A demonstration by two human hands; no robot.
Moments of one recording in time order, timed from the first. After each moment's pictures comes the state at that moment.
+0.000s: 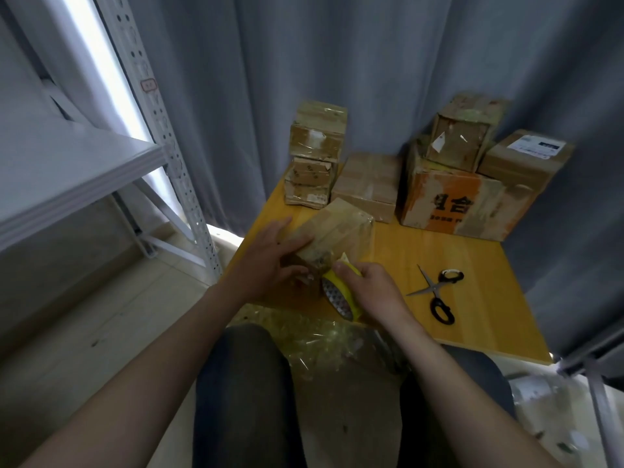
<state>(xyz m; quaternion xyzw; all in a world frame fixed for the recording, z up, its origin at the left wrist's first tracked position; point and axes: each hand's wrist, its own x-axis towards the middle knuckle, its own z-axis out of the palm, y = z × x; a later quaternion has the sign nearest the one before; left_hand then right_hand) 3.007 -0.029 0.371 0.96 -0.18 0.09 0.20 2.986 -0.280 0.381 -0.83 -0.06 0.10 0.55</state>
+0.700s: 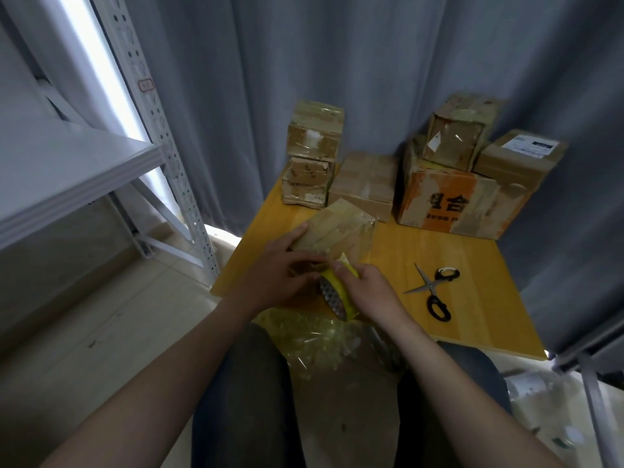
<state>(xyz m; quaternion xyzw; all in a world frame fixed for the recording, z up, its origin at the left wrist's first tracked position) 2.985 -0.060 0.371 0.93 -0.17 0.10 0.30 2.979 -0.279 0.385 -0.83 -0.07 0.11 0.55</state>
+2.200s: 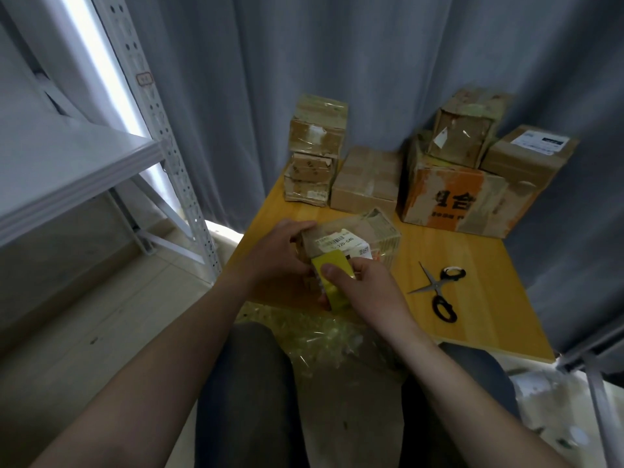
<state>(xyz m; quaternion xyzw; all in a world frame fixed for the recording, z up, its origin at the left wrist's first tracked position) 3.032 -0.045 0.375 0.92 -0.13 0.02 0.38 2.940 -0.265 0.435 -0.77 -0.06 0.12 0.62</state>
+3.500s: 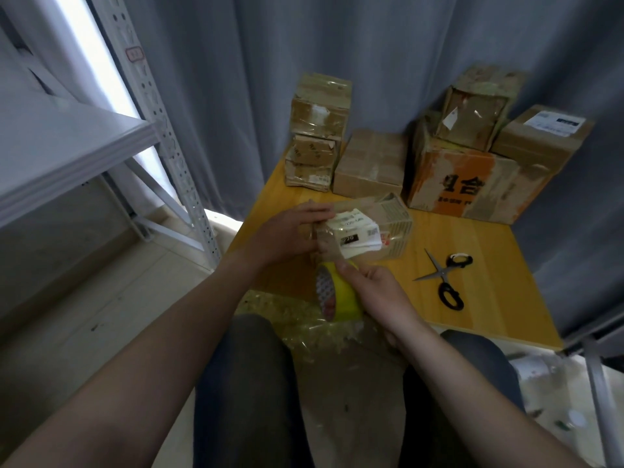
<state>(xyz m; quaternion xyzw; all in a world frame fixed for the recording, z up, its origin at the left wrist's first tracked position) 3.043 -0.054 0.381 0.92 -0.21 0.06 0.32 2.952 -0.269 0.379 -0.72 -0.04 0.17 0.68</state>
